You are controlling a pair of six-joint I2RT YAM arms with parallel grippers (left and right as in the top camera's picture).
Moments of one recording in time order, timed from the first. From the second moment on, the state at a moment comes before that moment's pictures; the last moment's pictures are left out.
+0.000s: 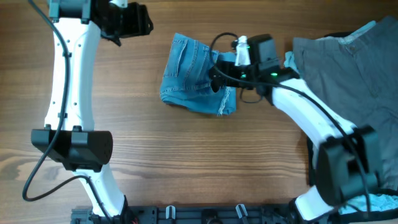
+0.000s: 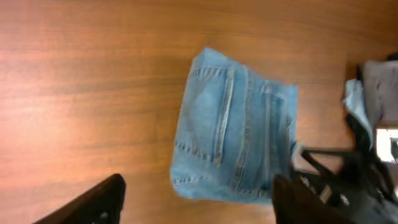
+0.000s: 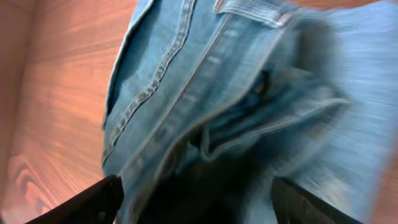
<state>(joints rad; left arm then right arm) -0.08 2.03 2.32 -1.40 0.26 -0.15 0.34 1.78 1.17 -0.26 -0.45 0.44</state>
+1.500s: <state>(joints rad) -0.27 2.38 2.35 -1.49 0.31 -0.05 0.29 1.67 1.17 -0.51 -0.51 0.39</state>
